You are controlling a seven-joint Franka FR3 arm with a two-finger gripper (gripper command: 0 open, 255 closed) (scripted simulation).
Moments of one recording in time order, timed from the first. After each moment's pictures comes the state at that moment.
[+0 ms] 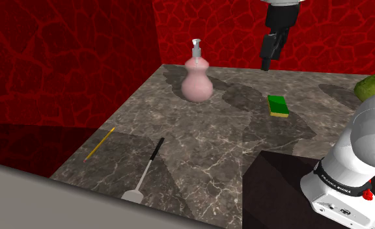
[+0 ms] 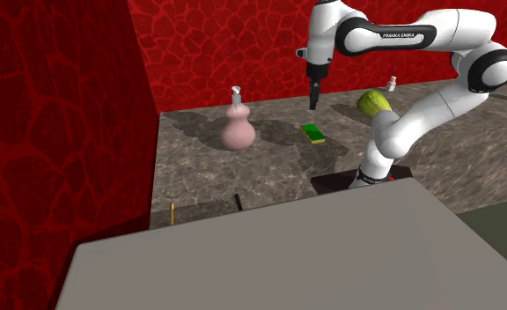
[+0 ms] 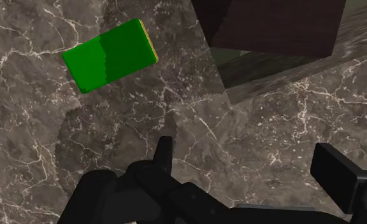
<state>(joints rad) -0.01 -0.78 0.04 -2.37 -0.02 1.58 -0.05</state>
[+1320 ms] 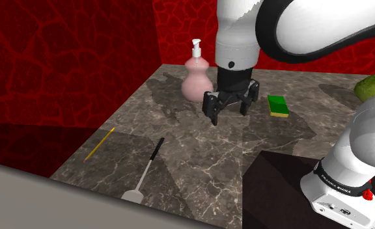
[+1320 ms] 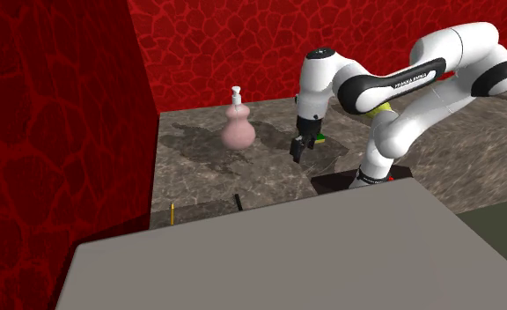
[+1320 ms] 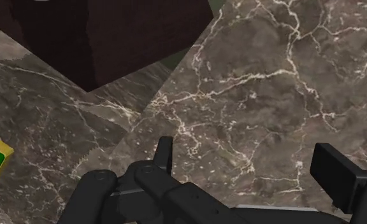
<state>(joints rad) -0.04 -0.66 0.57 -2.44 0.30 1.83 0.78</state>
